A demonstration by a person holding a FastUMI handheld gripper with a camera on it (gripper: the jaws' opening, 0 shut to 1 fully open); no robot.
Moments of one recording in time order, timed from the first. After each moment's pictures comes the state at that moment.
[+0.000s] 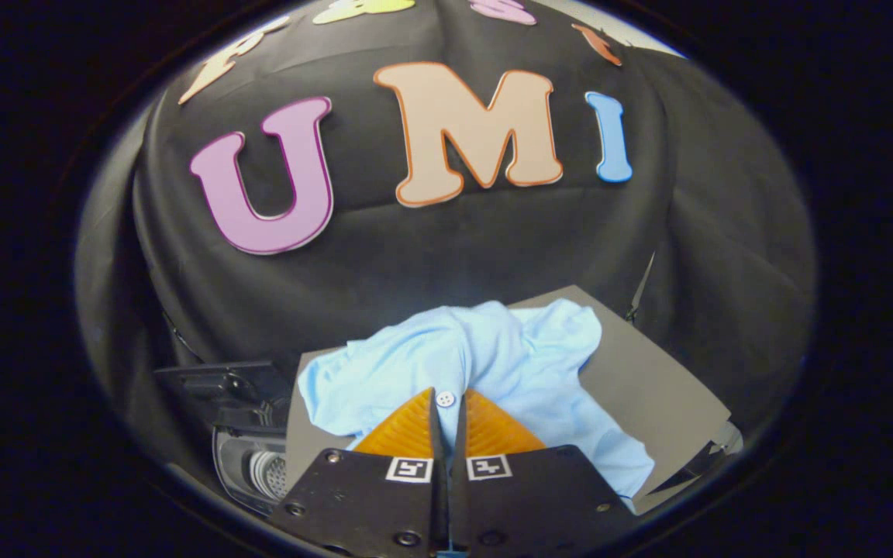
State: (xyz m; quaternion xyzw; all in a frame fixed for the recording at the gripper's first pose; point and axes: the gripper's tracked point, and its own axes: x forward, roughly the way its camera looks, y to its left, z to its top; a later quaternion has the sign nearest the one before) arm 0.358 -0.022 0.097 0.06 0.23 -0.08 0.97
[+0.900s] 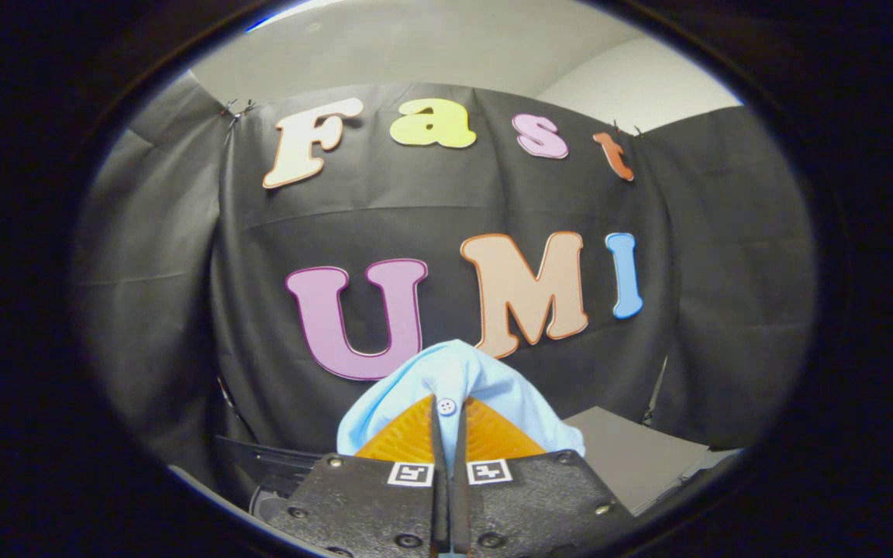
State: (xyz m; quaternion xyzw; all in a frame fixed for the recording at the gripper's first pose) arm 0.331 0.081 0.251 0.03 -0.02 -0.05 1.00
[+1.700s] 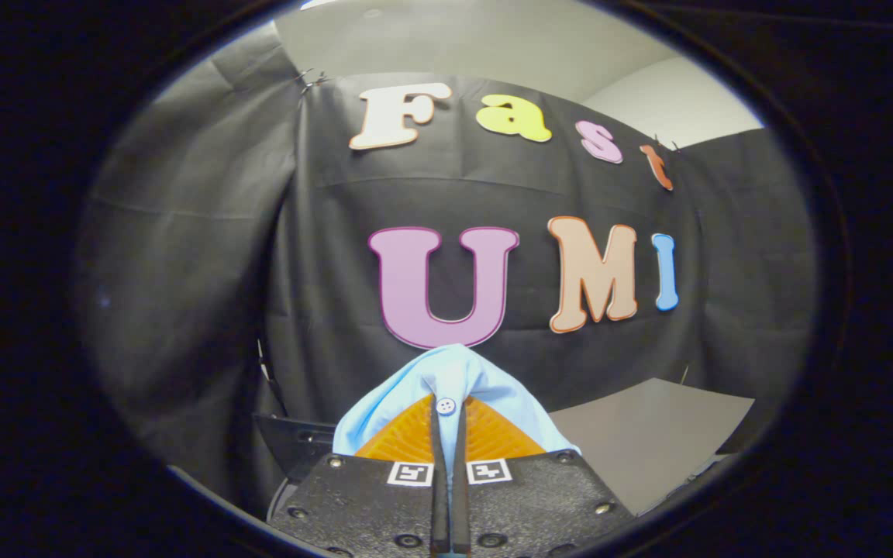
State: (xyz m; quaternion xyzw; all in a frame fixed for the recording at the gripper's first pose) arm 0.323 0.243 0.154 -0.02 0.00 -0.02 1.00
